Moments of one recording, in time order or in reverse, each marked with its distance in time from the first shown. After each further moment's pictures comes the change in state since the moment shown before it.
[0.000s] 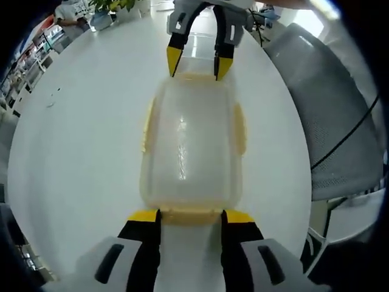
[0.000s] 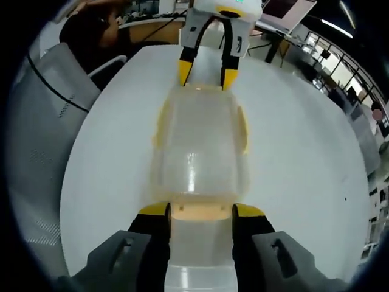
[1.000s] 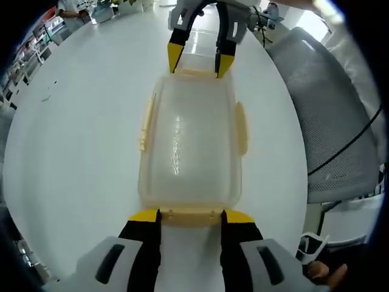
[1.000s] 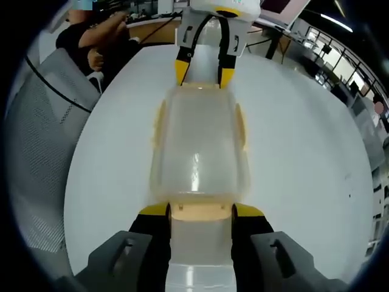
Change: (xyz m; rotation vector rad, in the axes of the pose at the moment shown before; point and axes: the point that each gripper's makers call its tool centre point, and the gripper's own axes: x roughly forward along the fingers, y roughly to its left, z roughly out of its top) left arm 0.001 -0.003 -0.001 -0.029 0.034 -0.031; right arm -0.002 -0.001 0.001 0.024 0.006 0.032
